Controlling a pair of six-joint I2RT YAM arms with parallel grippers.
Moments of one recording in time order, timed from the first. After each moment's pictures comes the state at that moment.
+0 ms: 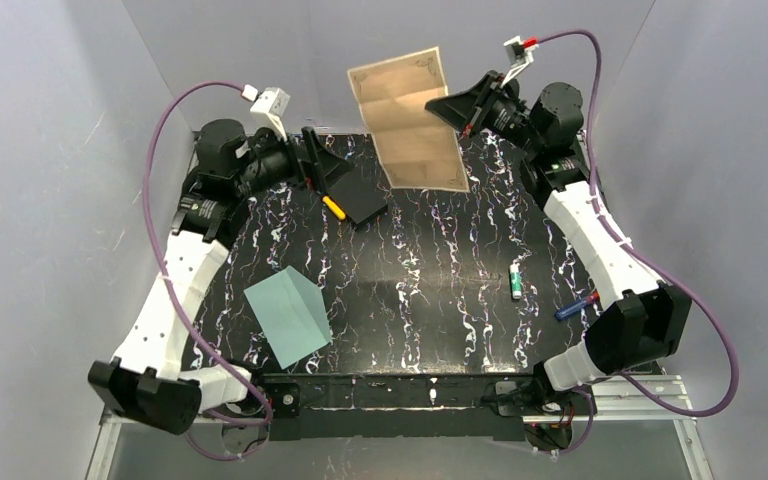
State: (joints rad) left arm -0.28 1.18 1.38 -0.43 0.51 -0.31; right arm 0.32 1.49 1.48 0.21 -0.73 0.66
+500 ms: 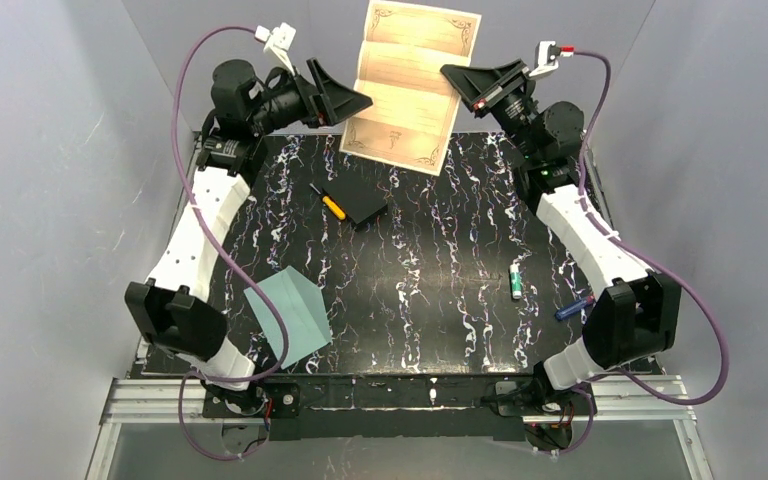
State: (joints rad) left arm -0.25 1.55 1.69 -0.13 0.72 -0.67; right arm 0.32 1.51 1.39 0.65 -0.40 1.23
